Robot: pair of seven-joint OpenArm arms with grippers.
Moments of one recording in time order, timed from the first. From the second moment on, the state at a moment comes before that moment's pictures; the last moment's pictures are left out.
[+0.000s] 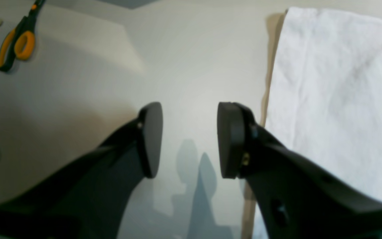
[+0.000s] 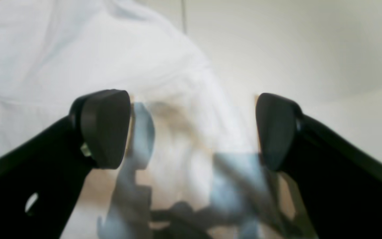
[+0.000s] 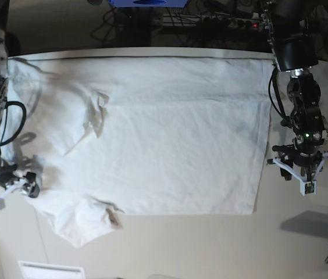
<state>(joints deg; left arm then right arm) -9.5 -21.0 -14.4 84.5 -4.9 -7.3 44.2 40.5 24.2 5.9 15.5 13.7 32.3 -14.0</state>
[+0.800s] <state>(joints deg) -30.1 -18.9 -14.2 52.1 -4.8 -9.4 34.6 39.6 22.0 4.7 15.8 14.6 32.6 -13.8</state>
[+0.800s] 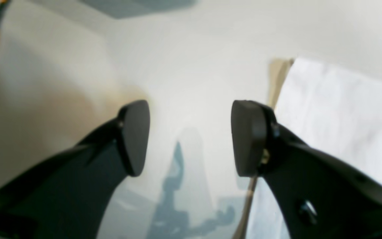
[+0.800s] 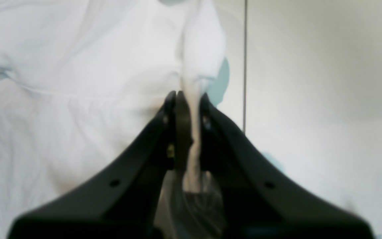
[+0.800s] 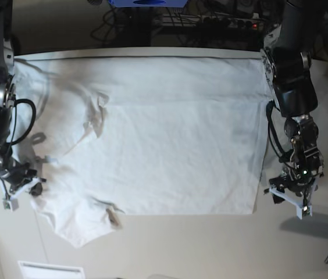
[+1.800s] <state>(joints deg) -45.9 -16.5 -14.0 13.4 -4.2 -15.4 14.1 38.0 22.4 4.7 16.5 15.4 33.3 -12.5</state>
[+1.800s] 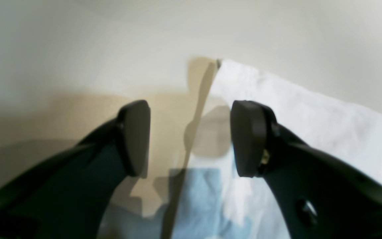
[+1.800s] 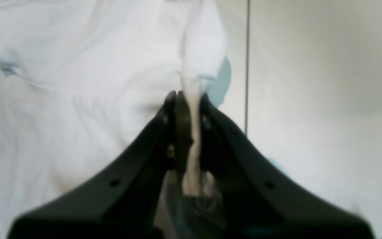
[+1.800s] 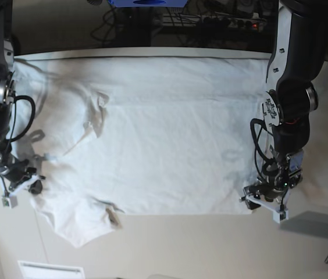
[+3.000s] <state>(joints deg) -36.8 -16.3 -3.6 41.0 -5.5 -17.2 30.3 35.2 22.9 13.8 26.8 13.5 33.8 -16.8</state>
